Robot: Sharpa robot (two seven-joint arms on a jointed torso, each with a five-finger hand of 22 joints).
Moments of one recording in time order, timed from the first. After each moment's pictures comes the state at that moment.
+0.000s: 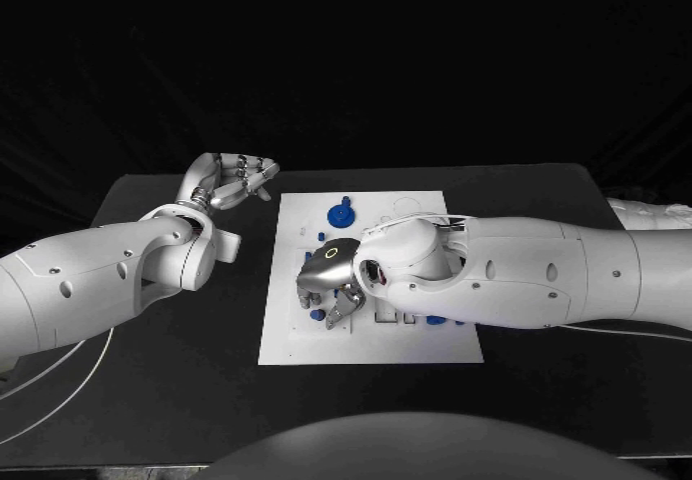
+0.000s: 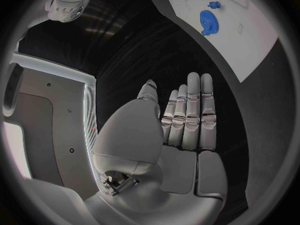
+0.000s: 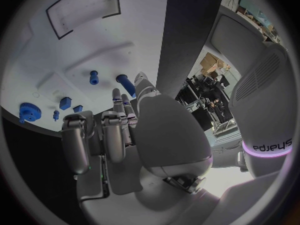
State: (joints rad) left arm 1.26 -0.73 -0.23 1.32 -0.27 -0.57 0.48; left_hand 1.38 0.02 -0.13 0.29 0.26 0.96 0.17 0.07 0.08 1.13 0.11 0.07 0.07 1.16 0.05 0.46 0.54 0.17 1.03 0.17 0.23 0.90; right arm 1.27 -0.56 -0.21 1.66 -1.76 0.15 -0.11; right_hand 1.45 -0.08 0.07 0.23 0.05 0.91 0.13 0.06 0.07 0.98 0.09 0.06 0.06 1.46 0.01 1.57 1.31 0.01 1.46 0.11 1.57 1.31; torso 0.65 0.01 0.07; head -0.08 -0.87
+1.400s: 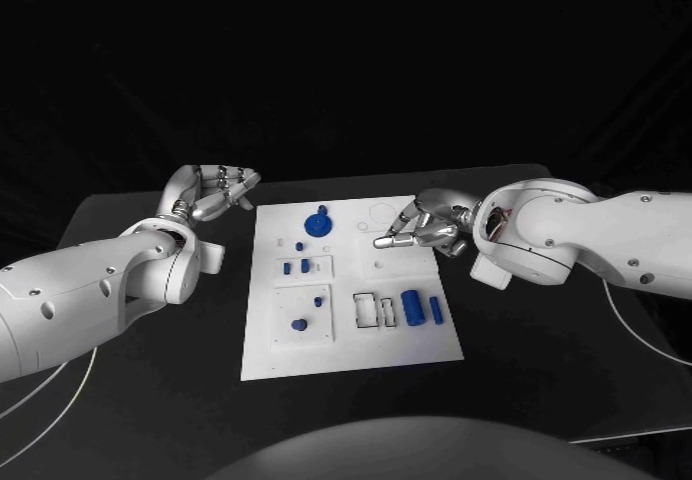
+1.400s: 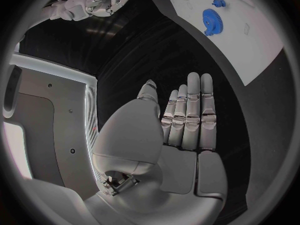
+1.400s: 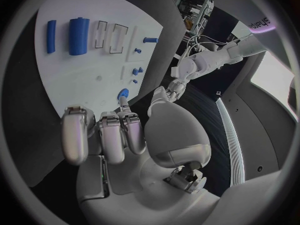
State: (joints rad) left arm 1.25 -0.69 -0.23 1.27 -0.27 -0.56 0.48; left_hand 1.38 0.02 -0.13 0.29 0.26 0.96 0.17 0.07 0.08 1.13 0.11 0.07 0.07 1.16 0.05 0.46 0.54 0.17 1.03 0.17 0.23 0.90; right arm 1.40 -1.08 -0.23 1.87 -0.88 -0.19 -0.39; right_hand 1.13 0.07 -0.26 0.28 0.16 0.75 0.15 0.27 0.14 1.46 0.08 1.57 1.31 1.47 0.02 1.57 1.31 0.04 1.44 0.14 1.45 1.31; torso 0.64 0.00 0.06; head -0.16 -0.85
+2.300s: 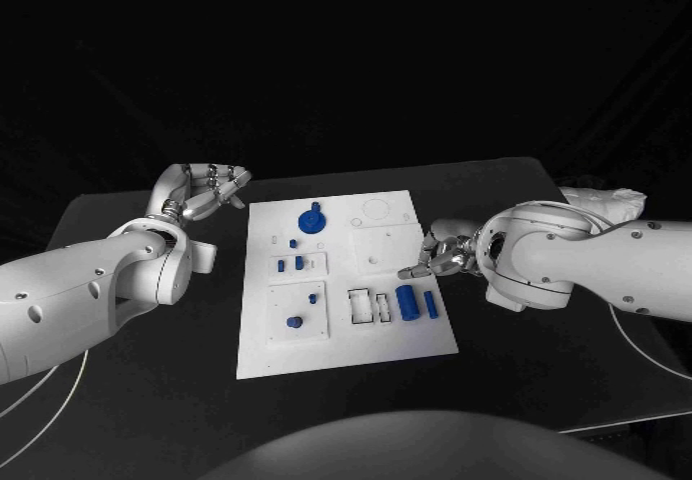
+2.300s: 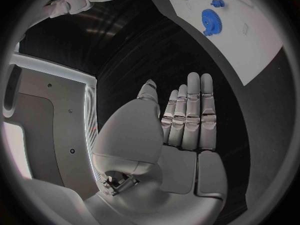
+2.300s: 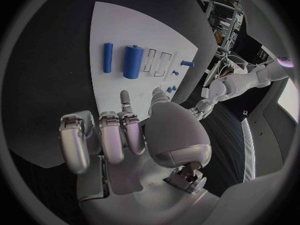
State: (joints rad) left arm 1.25 -0.69 -0.23 1.26 -0.27 -0.56 0.48; left_hand 1.38 0.02 -0.14 0.29 0.26 0.96 0.17 0.07 0.08 1.13 0.11 0.07 0.07 1.16 0.05 0.46 0.54 0.17 1.03 0.17 0.23 0.89; right arm 1.31 -1.13 -0.24 1.93 -1.11 -0.15 -0.68; right_hand 1.14 0.05 -0.20 0.28 0.34 0.82 0.16 0.46 0.30 1.47 0.09 1.57 1.31 1.47 0.03 1.57 1.31 0.01 1.46 0.14 1.57 1.31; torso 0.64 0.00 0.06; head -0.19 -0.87
